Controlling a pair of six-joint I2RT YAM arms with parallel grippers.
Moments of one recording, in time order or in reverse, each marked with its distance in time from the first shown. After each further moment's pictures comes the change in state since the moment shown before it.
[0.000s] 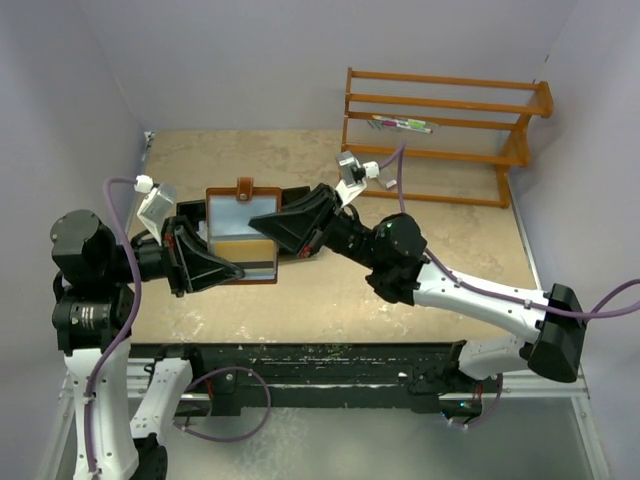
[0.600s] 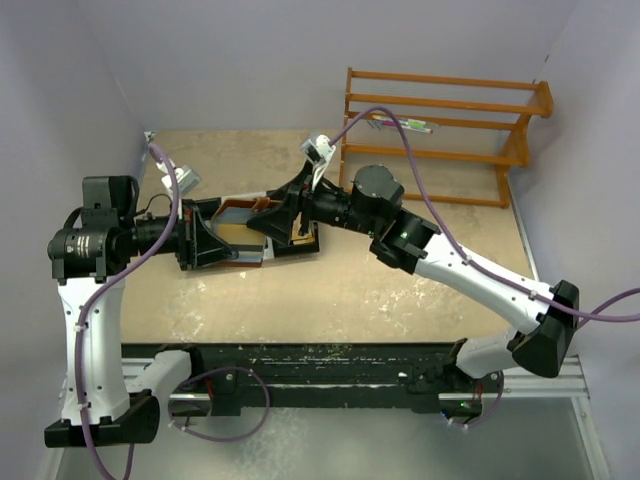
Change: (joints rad) left arm -0.003 0.311 0.252 -0.724 -0.290 0.686; right arm -0.145 0.069 0.248 -0.692 -0.124 -0.357
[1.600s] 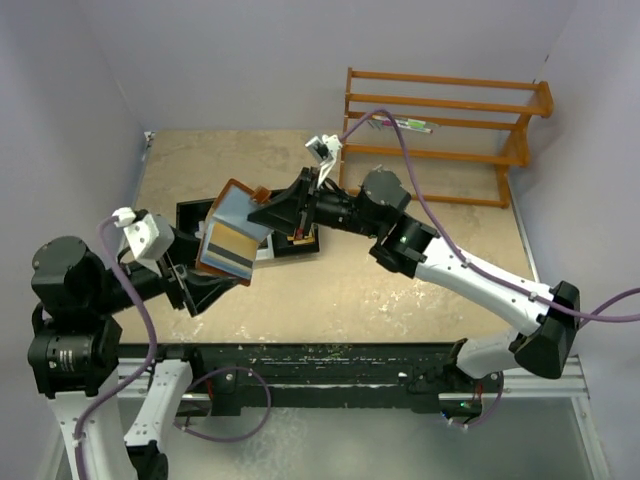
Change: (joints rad) left arm -0.006 -0.333 -0.084 0.345 -0.051 -0.103; right arm 0.007 0.001 0.032 0.050 -0.071 0.114
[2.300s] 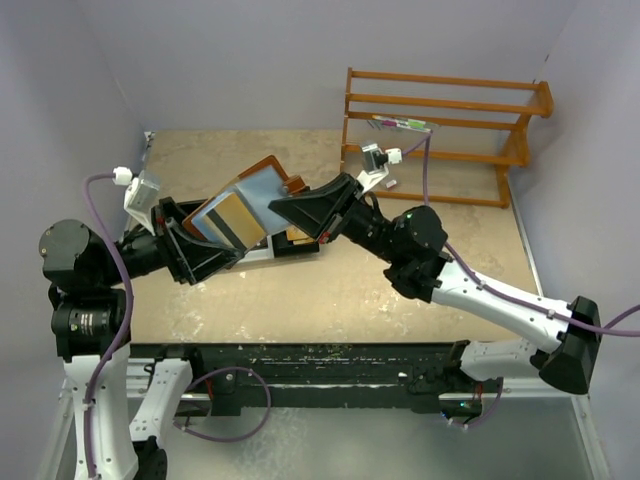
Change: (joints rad) left arm 0.000 0.002 -0.173 0.536 0.123 -0.691; right arm 0.066 -0.171 -0.268 0.493 0.237 0.327
